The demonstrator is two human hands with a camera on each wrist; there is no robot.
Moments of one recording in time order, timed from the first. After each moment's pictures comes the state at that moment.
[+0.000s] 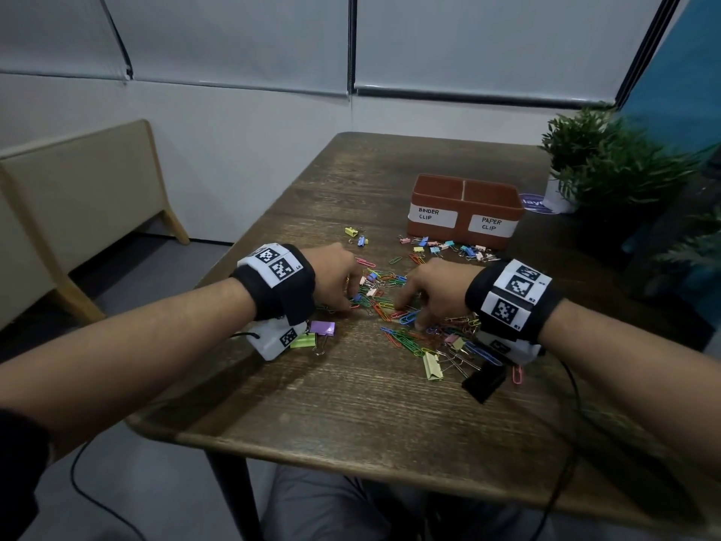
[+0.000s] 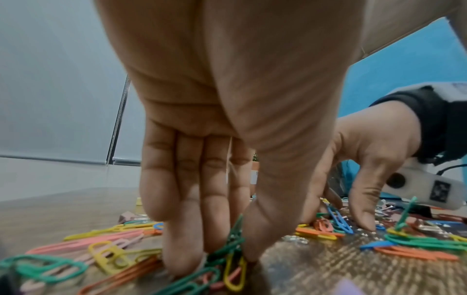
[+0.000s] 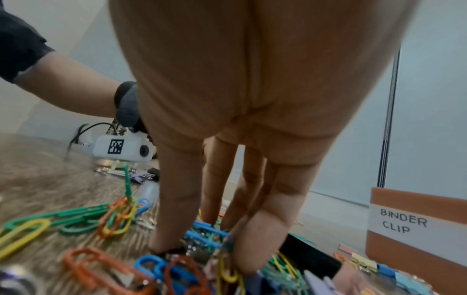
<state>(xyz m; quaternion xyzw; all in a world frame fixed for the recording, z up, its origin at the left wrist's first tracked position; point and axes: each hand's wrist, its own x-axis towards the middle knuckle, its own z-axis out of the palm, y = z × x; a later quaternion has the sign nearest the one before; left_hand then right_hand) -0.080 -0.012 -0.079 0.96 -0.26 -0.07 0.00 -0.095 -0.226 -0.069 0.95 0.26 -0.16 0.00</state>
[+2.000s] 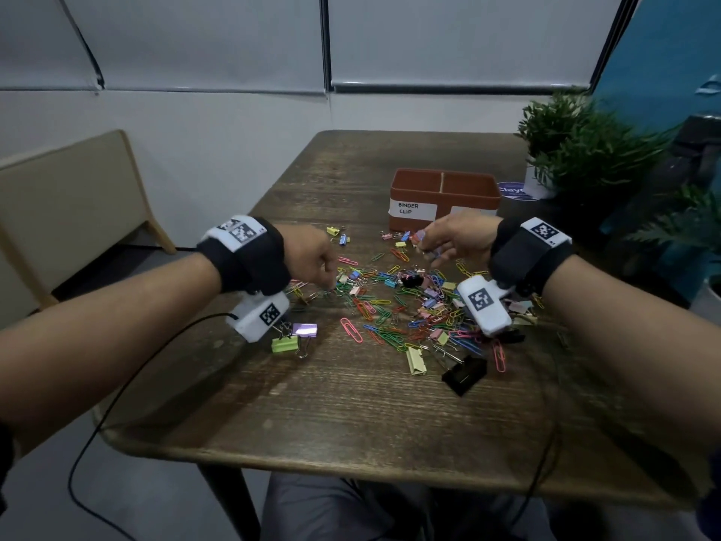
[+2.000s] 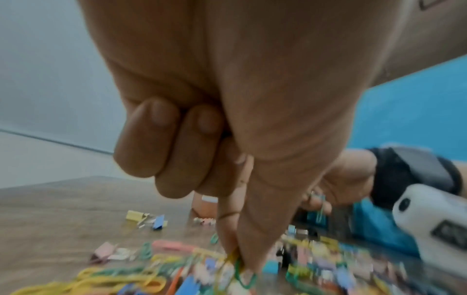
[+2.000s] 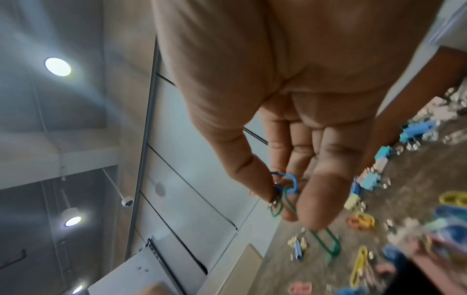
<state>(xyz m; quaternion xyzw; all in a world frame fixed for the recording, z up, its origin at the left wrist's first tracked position) -0.069 -0.011 -0.043 0.96 -0.27 -0.11 -0.03 -0.046 -0.281 -0.056 0.81 0.04 -0.18 -0.56</state>
